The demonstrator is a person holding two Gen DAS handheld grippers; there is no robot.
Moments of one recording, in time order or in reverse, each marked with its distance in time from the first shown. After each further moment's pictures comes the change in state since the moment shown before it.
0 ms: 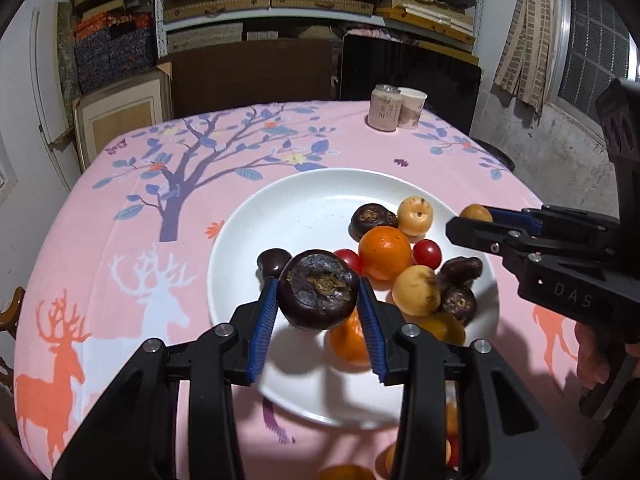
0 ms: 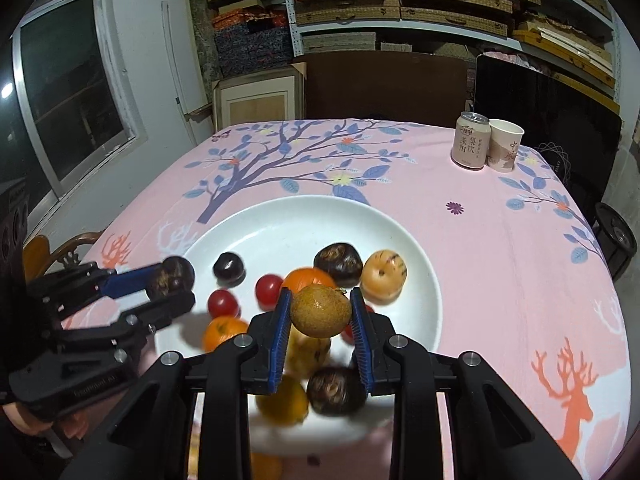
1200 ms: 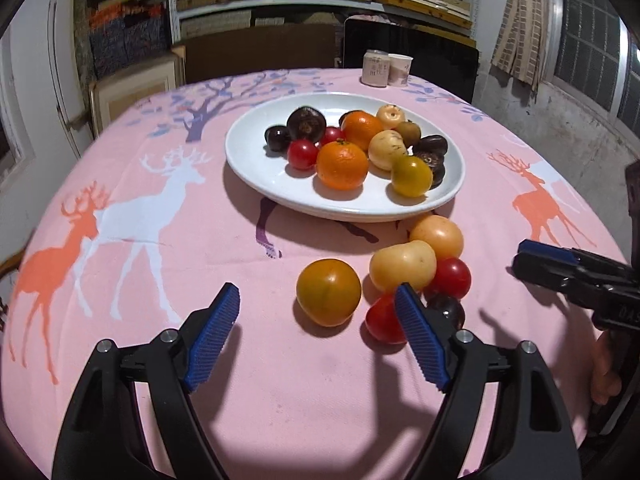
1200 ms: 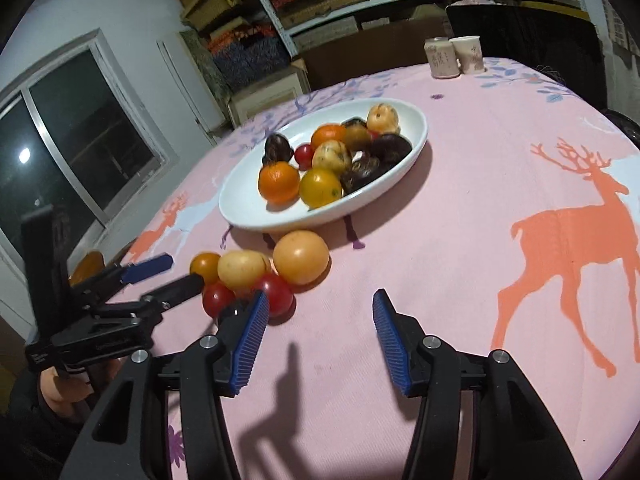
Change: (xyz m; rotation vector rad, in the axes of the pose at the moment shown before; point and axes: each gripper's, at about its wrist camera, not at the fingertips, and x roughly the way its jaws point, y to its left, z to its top) left arm -0.063 -0.014 -0.134 -0.026 0.026 0.017; right arm -0.078 -0.002 -0.166 0.228 -0.050 0.183
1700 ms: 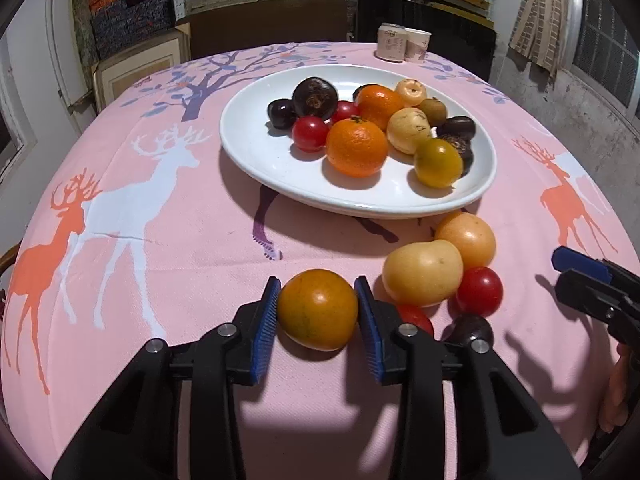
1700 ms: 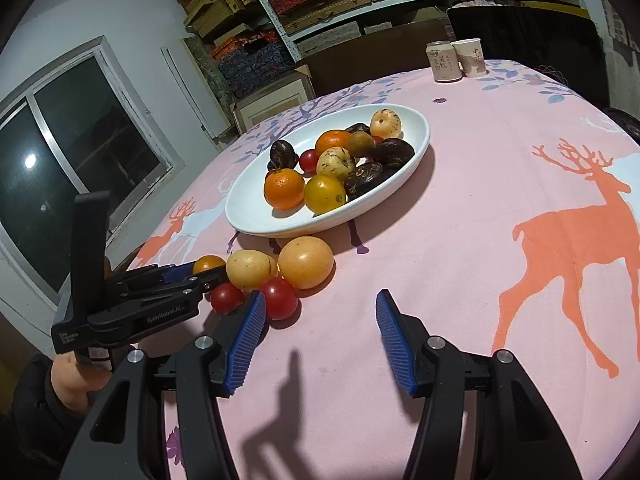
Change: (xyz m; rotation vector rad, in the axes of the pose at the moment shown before) left arm 0.029 -0.006 0.017 0.017 0.085 0.053; right arm 0.001 -0.001 -0.001 0.005 0.008 0.024
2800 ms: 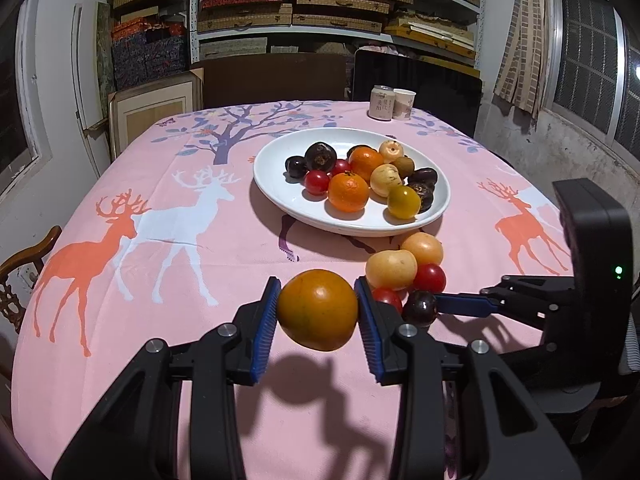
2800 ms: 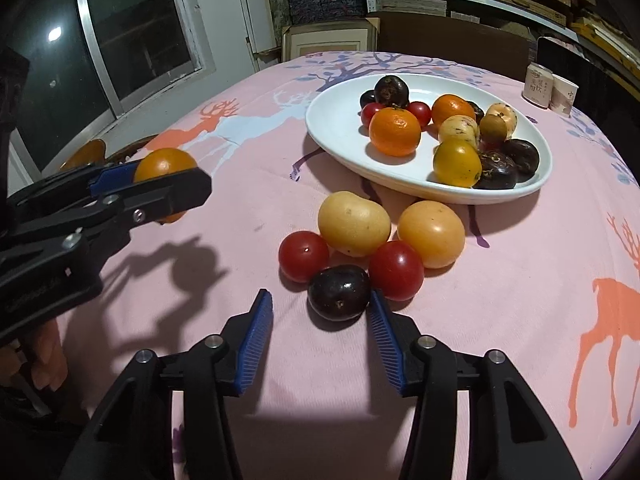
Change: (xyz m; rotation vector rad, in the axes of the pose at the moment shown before) left arm -0.085 0.010 -0.037 -0.036 -0.201 -0.018; right arm 0.056 0.093 -0.017 -0.347 0.207 -0.077
